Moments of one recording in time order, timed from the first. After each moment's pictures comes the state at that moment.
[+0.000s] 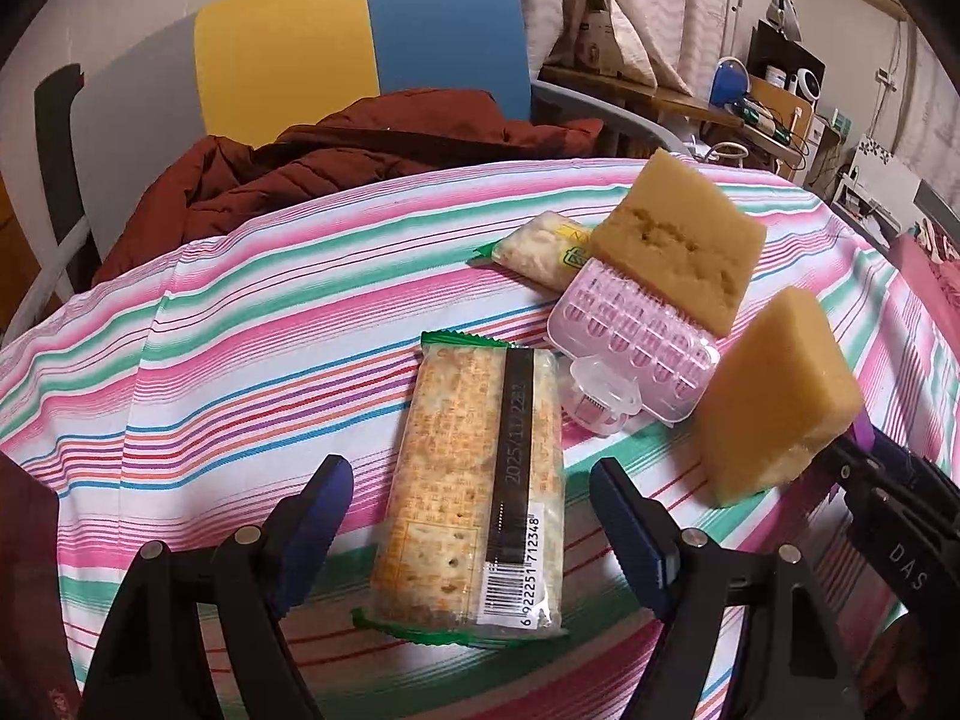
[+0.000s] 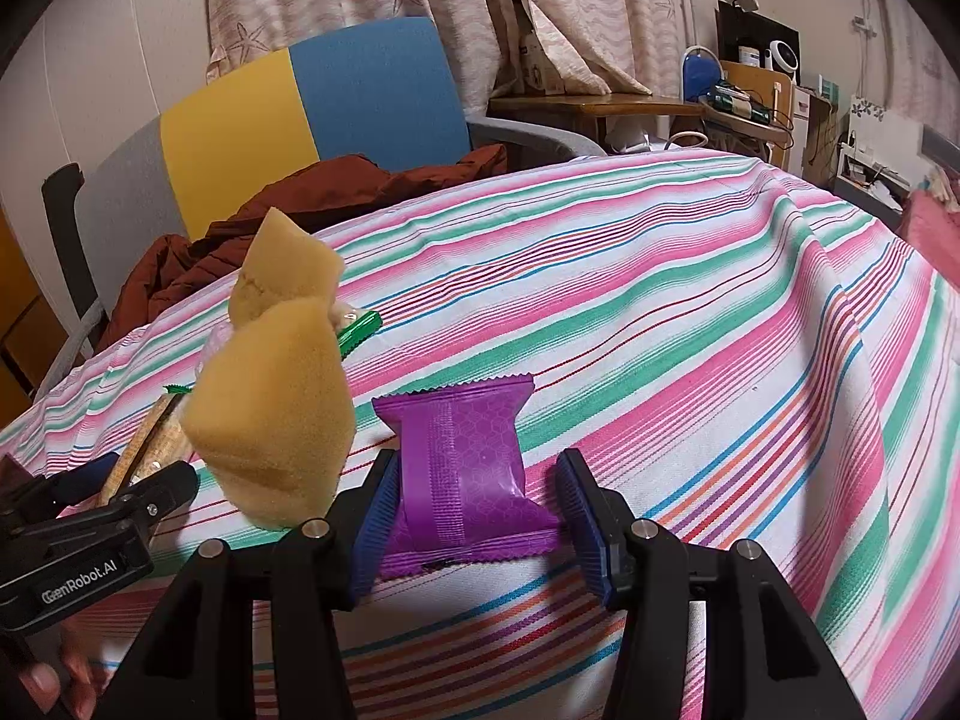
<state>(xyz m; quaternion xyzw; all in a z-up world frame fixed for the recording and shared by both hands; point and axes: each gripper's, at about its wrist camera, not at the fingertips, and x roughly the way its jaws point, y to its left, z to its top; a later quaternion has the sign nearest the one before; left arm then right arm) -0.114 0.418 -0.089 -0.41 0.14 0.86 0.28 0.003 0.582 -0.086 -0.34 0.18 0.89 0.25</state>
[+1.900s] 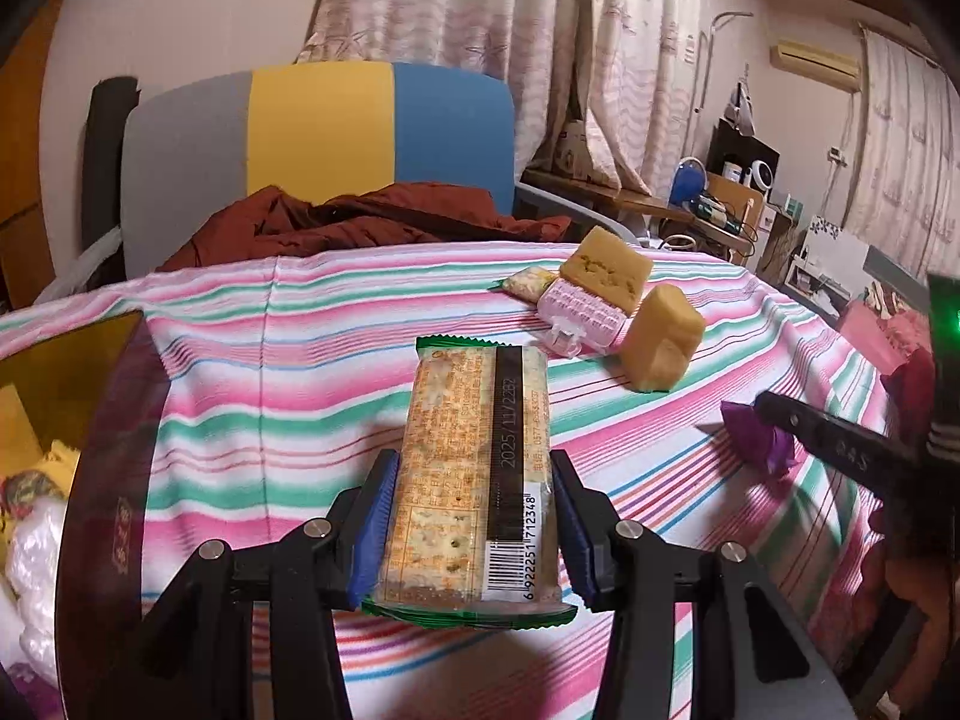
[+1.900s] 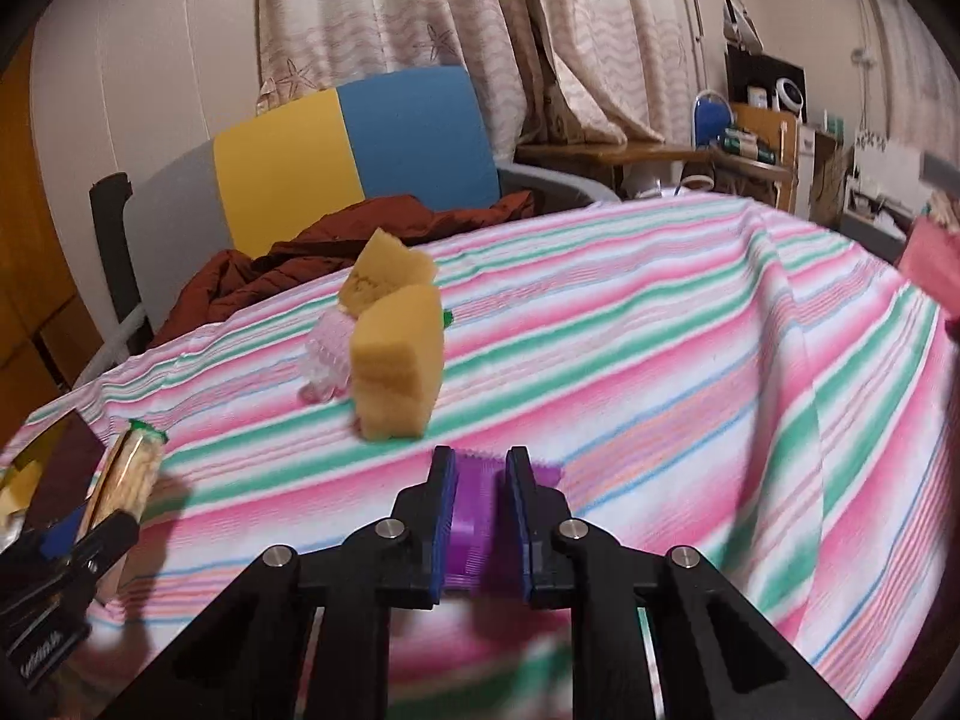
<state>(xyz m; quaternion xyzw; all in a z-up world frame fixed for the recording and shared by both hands) -0.021 0.293 -0.069 -0.31 0.04 0.89 0.32 0.067 0.518 -0.060 -0.29 0.16 0.92 0.23</state>
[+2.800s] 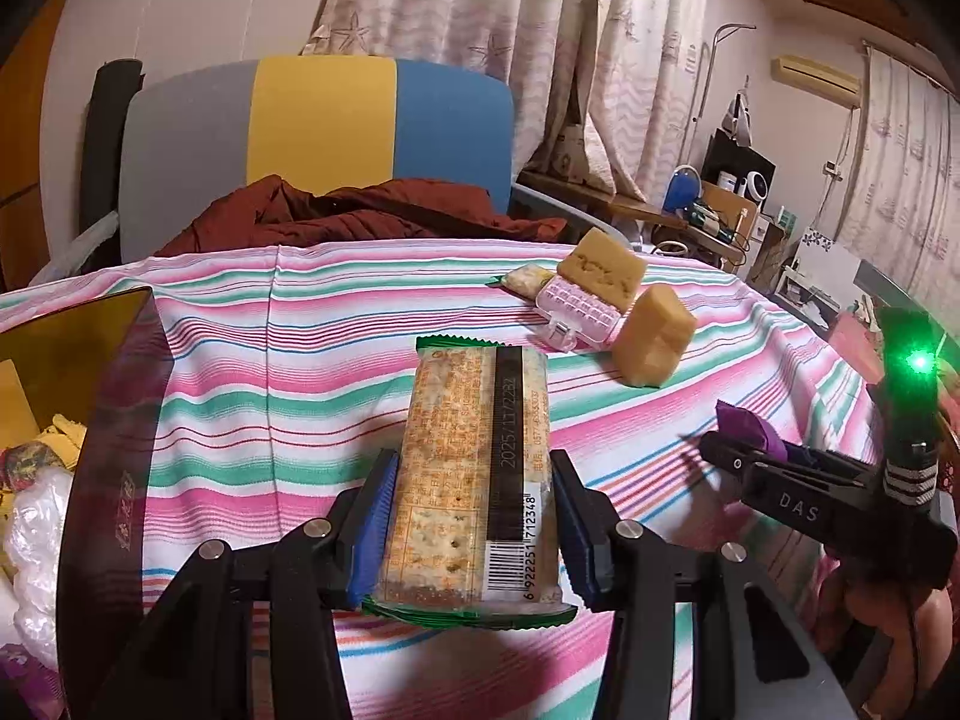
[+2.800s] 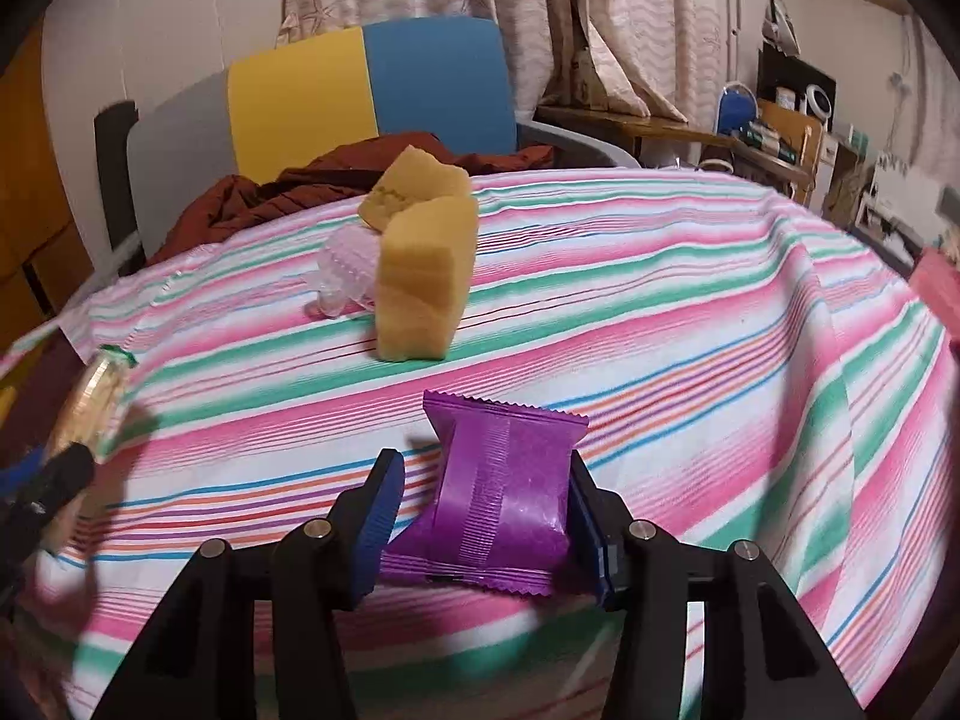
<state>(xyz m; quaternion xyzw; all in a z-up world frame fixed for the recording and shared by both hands) -0.018 0.281 -0.069 -0.32 0.03 0.89 0.34 0.058 0.500 -0.081 -0.35 0.13 0.90 0.22</state>
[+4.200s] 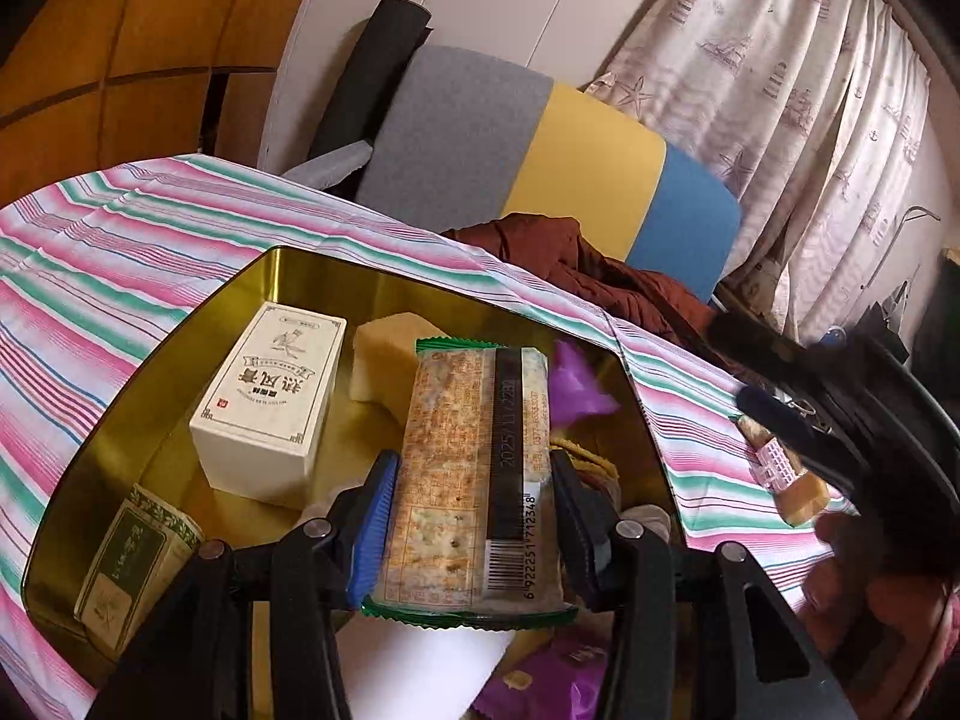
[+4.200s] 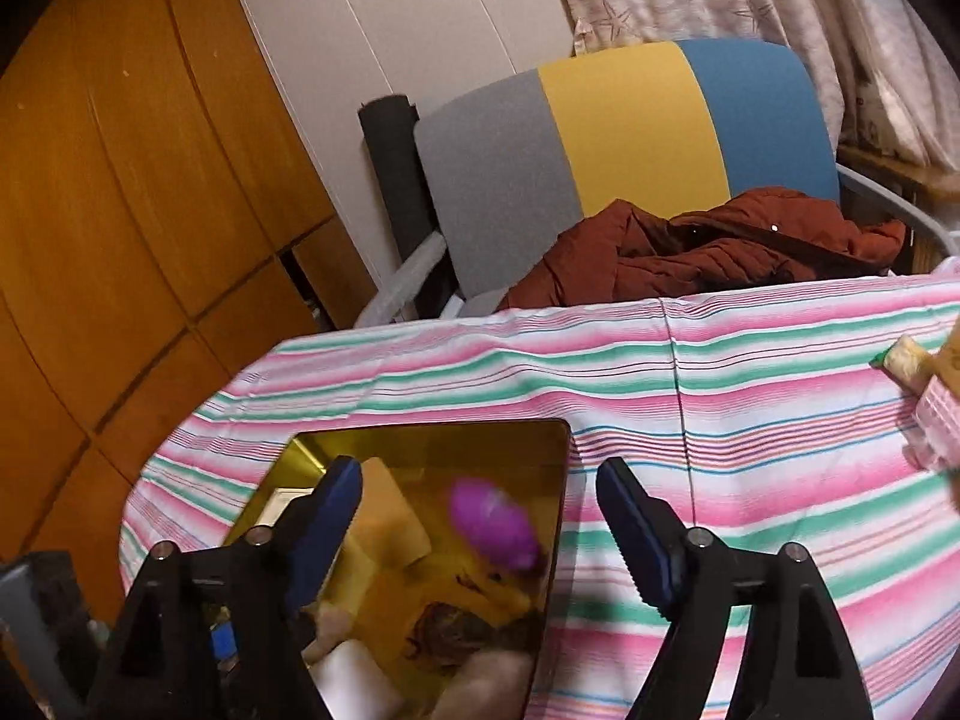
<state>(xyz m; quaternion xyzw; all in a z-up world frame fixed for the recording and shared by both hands) -0.069 0.041 -0.041 -0.35 -0.14 0.91 0.14 -0.091 0.251 0.013 -0.30 0.16 0.94 -0.09</state>
